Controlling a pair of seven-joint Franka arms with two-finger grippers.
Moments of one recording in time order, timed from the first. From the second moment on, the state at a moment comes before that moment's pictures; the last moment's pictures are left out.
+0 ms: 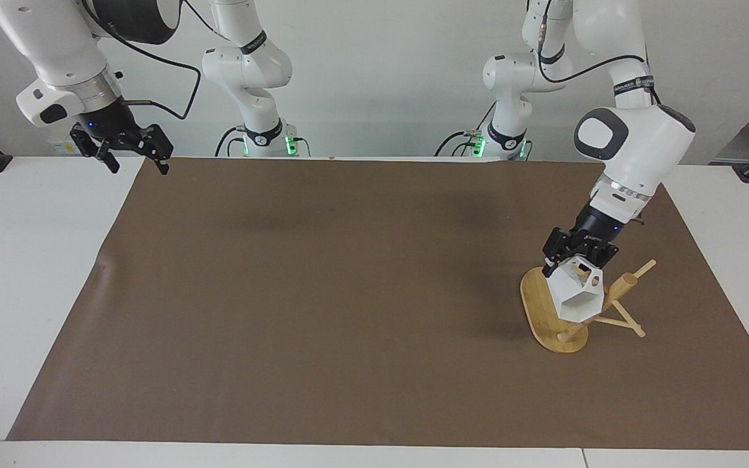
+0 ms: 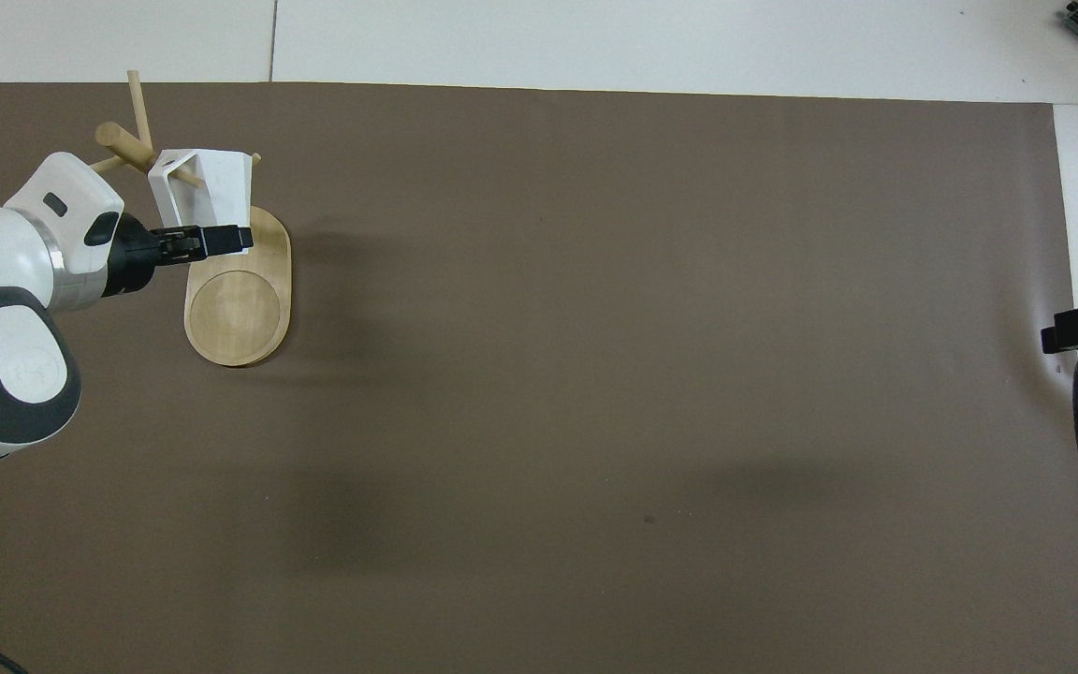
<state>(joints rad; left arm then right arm) -0.04 0.06 -0.07 -2.04 -0.50 2.46 0.22 -0.05 -0.07 -0.09 -1.68 -0.02 1.59 -0.11</state>
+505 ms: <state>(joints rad) -0.04 0.06 -0.08 -2.04 -0.50 2.46 0.19 -0.05 -0.07 -0.09 -1.68 -0.01 1.59 -0.11</state>
